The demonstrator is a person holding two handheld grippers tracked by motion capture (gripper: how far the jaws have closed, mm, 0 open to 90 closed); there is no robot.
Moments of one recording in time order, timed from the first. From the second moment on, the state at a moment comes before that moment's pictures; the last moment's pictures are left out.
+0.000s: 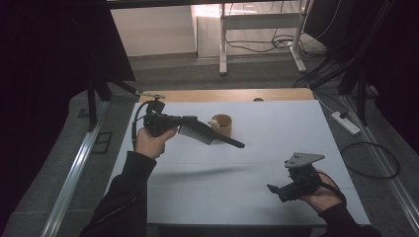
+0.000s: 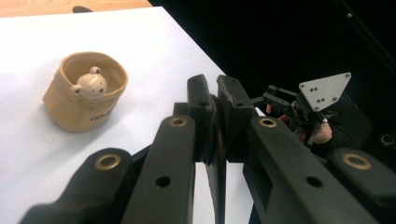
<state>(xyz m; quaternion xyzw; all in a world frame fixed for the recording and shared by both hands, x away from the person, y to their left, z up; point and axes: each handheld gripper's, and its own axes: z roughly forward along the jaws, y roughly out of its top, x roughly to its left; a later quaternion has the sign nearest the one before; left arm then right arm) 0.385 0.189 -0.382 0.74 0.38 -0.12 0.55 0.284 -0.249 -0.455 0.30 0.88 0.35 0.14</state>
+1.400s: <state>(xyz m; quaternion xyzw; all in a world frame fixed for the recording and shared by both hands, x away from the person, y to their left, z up) 0.406 0.213 -0.364 0.73 0.41 -0.10 0.55 0.256 -0.311 -0.458 0.43 0.83 0.33 0.16</state>
